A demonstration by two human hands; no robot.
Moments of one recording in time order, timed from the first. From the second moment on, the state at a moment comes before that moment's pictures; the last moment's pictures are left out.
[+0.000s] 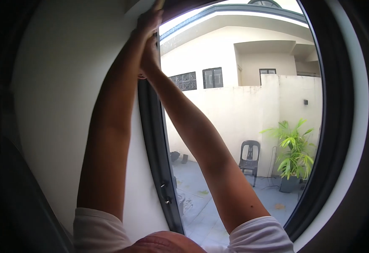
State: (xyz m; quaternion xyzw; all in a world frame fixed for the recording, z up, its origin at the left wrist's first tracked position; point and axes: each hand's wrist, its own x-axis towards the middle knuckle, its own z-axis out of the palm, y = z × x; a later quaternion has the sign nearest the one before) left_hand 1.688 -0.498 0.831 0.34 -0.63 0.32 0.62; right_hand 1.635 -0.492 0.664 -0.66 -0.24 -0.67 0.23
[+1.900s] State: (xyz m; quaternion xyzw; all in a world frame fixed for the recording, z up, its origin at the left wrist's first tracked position) left_hand 1.816 -0.218 0.784 0.76 -0.46 0.39 0.23; right_hand 1.789 -0.266 0.661 -0.37 -0.56 -0.13 0.73
